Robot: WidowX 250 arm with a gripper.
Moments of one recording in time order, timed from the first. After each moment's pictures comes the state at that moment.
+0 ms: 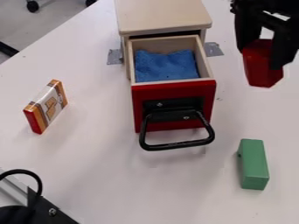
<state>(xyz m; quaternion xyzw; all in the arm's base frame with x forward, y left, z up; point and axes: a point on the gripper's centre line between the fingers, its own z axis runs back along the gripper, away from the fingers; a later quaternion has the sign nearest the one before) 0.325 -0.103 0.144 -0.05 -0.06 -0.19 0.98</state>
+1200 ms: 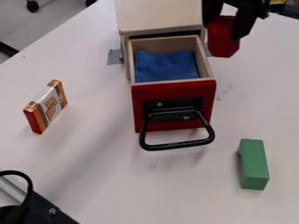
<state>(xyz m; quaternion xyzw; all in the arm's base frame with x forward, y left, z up) 0.358 -0.037 0.141 0.02 -0.02 -0.11 0.99</state>
